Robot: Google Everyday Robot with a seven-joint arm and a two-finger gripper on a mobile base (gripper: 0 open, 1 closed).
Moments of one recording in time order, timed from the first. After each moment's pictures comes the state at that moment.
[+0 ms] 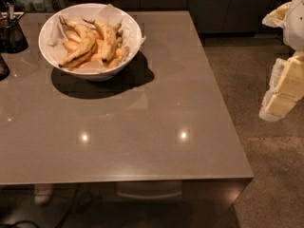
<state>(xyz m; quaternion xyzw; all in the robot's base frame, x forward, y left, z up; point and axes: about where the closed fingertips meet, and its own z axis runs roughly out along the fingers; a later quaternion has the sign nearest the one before) 0.436 -0.206 1.008 -0.60 0.77 -0.07 0.20</state>
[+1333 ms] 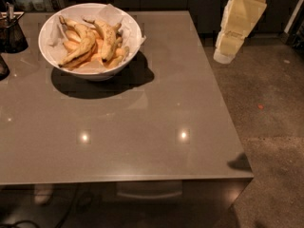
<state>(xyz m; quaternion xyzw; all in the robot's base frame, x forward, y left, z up) 0.513 -0.152 1.060 -0.57 0.79 -0.09 0.20</state>
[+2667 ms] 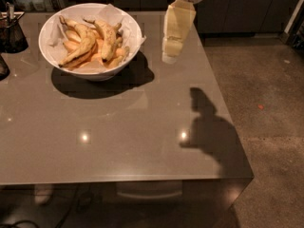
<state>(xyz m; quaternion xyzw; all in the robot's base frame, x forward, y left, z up) 0.559 -0.060 1.031 -0.64 0.74 -0.08 0.19</state>
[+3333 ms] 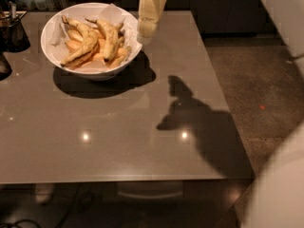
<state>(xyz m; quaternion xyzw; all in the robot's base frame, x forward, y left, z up) 0.608 -0.010 1.038 -0.65 0.73 -0.03 0.21</state>
